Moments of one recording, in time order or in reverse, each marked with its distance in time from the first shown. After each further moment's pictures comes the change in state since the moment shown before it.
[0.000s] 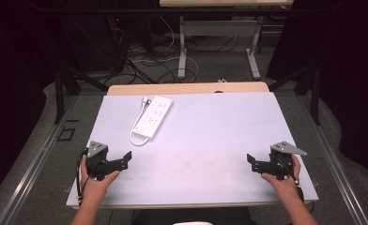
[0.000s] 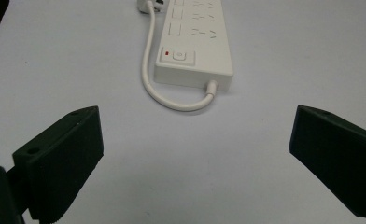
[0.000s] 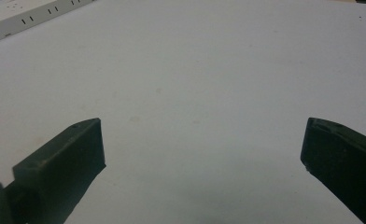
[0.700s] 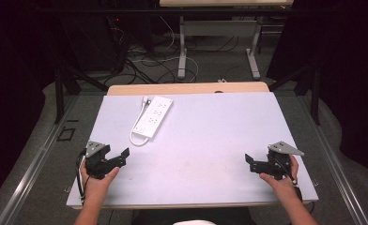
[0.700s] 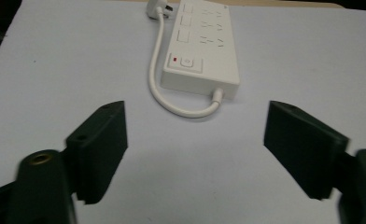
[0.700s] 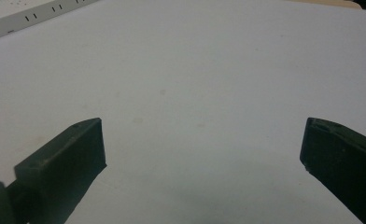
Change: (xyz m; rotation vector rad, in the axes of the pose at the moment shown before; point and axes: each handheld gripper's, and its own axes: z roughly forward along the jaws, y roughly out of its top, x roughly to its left) left arm 0.002 -0.001 0.001 -0.030 0.008 -0.045; right arm 0.004 -0.001 0.005 -0.007 0.010 -0.015
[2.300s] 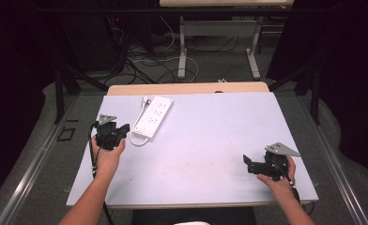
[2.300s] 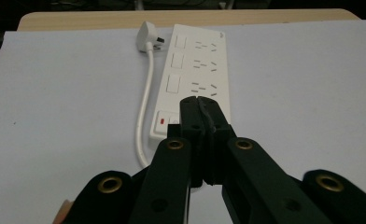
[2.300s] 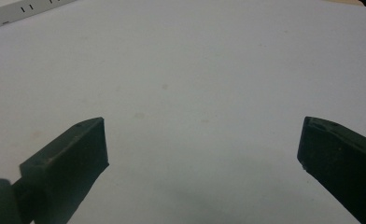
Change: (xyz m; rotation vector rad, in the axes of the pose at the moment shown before) left arm -0.015 0.074 0.040 0.054 0.024 0.009; right arm 0.005 -0.004 0.004 0.011 -0.011 -0.017
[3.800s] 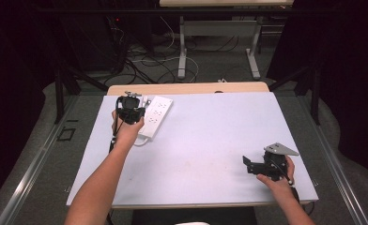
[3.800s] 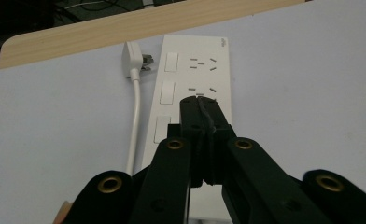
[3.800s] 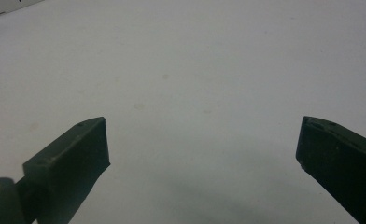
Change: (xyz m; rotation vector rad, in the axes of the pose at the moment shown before) left arm -0.031 0.065 0.069 0.168 0.085 0.142; right arm -0.002 -0.004 0.005 0.032 0.011 0.012
